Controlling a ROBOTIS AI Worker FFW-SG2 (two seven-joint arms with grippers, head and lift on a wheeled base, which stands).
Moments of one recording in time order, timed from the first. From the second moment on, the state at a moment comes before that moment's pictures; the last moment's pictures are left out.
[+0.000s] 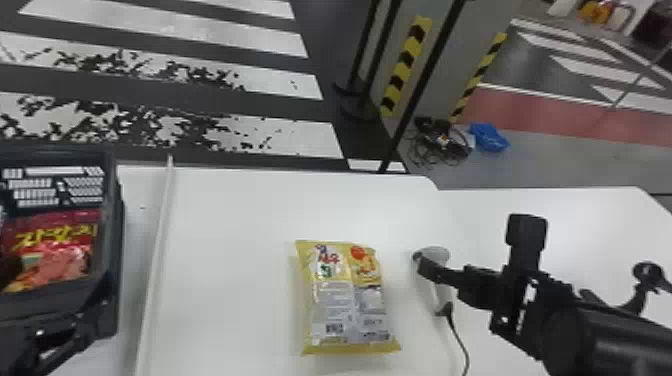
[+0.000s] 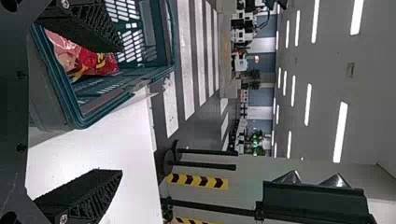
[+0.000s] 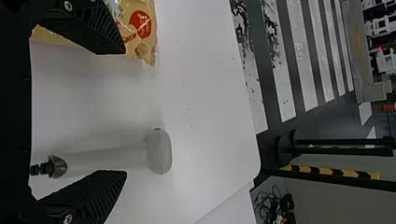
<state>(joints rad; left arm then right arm) 0.54 0.27 -0.08 -2.12 0.18 0.14 -0.08 0.20 -0.14 -0.48 -2.13 -0.20 1.16 0.25</state>
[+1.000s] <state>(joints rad) 0.54 0.28 -0.08 -2.10 0.19 0.13 -0.08 0.24 -0.11 -0.49 -2.08 -0.40 1.45 0.45</state>
